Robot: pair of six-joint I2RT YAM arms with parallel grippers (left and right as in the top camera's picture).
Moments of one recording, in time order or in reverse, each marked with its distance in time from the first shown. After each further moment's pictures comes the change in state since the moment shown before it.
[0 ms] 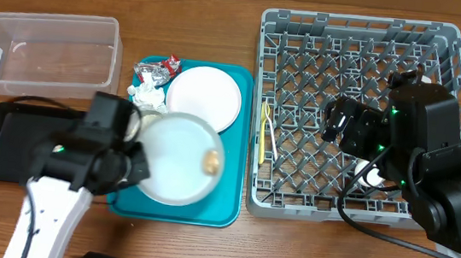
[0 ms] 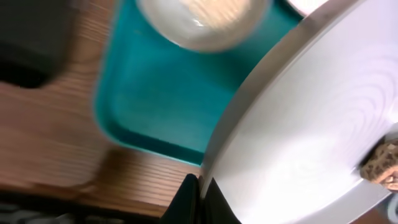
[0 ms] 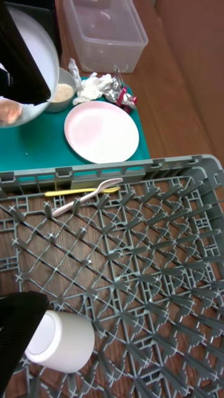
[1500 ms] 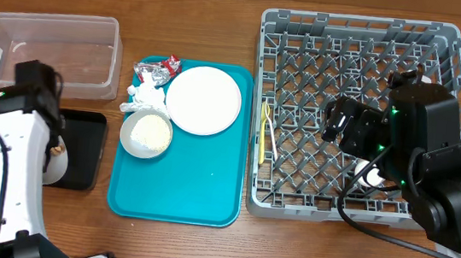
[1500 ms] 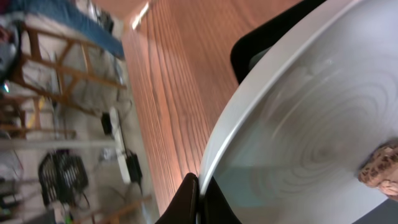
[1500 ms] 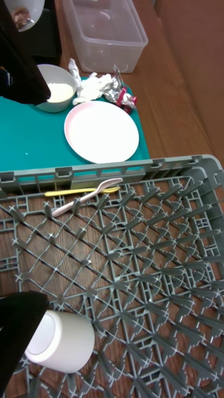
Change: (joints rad) left arm 0.454 0.333 0.123 -0.014 -0.828 -0.195; right arm 0.000 0.000 0.000 0.000 0.000 0.000
